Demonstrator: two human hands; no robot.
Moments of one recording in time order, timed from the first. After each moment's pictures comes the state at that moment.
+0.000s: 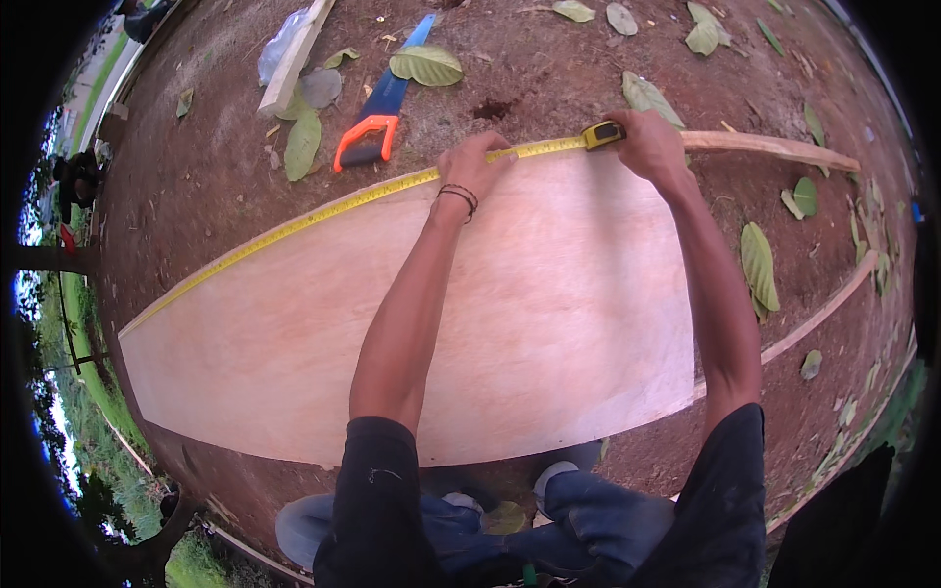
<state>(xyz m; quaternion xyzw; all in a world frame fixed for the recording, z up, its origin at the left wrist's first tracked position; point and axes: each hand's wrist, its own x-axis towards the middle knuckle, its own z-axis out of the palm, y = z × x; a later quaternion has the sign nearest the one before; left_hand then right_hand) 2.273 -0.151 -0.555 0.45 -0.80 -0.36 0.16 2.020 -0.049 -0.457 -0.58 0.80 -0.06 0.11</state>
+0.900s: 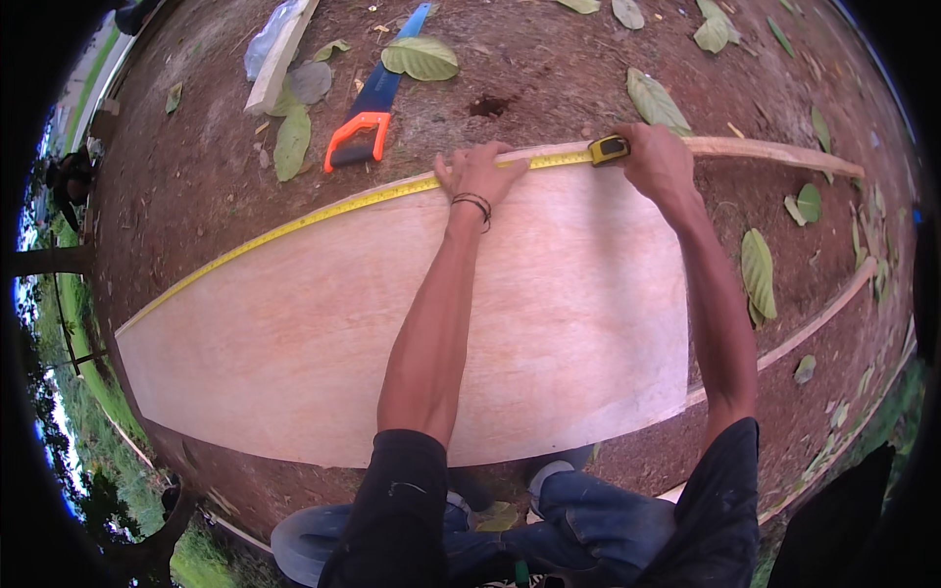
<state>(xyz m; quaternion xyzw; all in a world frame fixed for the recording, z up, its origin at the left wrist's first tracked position) 2.244 -0.135 -0.543 0.58 -0.75 -0.33 0.04 2.025 -0.049 -0.455 -0.57 0.82 -0.01 0.10</state>
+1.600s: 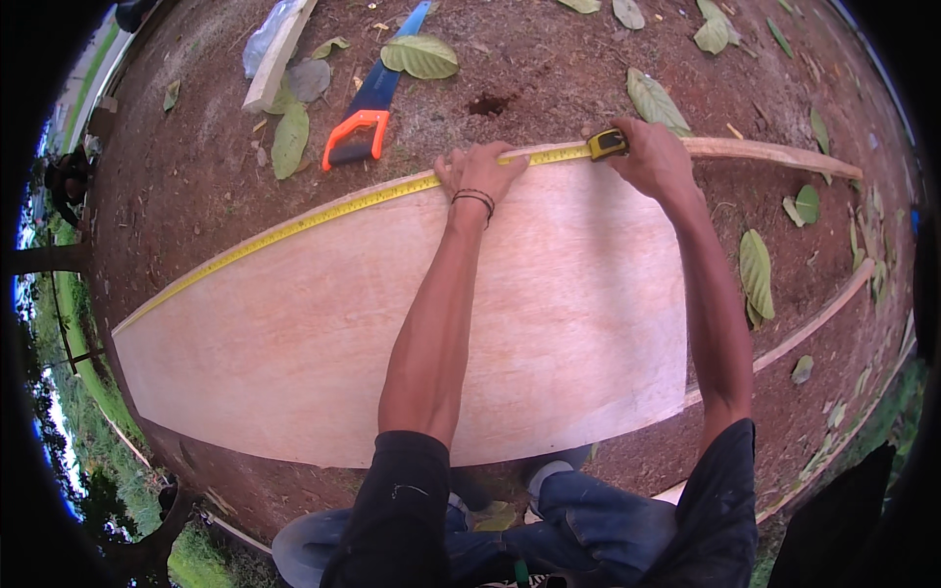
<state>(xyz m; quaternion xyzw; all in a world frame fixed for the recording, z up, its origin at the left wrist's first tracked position) 2.241 -0.136 -0.539 0.58 -0.75 -0.31 0.02 2.019 -0.053 -0.458 -0.59 0.80 -0.04 0.13</state>
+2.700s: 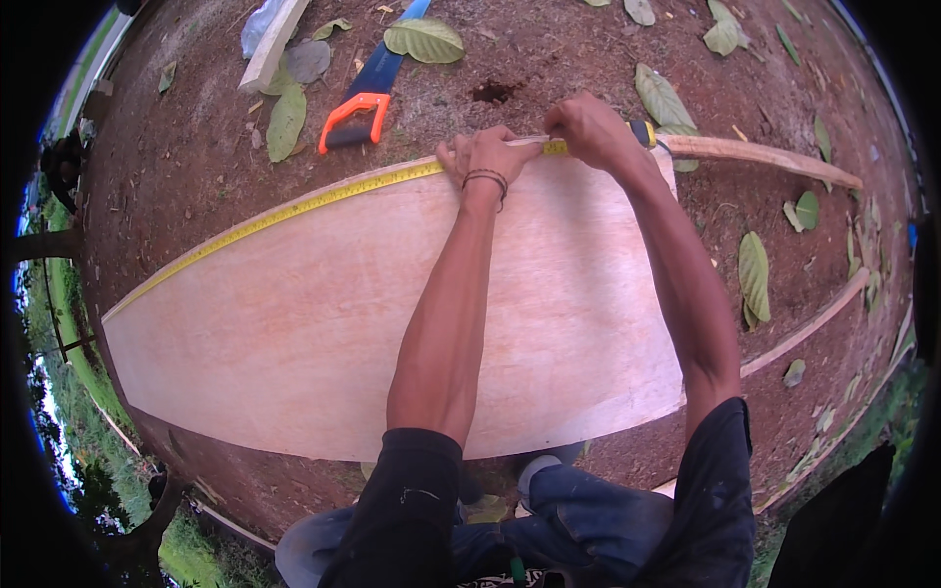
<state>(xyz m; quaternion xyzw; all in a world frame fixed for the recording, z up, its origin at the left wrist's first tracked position) 2.229 -0.137 -0.536 0.64 -0.71 -0.30 0.02 2.057 -0.113 -0.504 -0.73 0.65 -0.08 0.16</state>
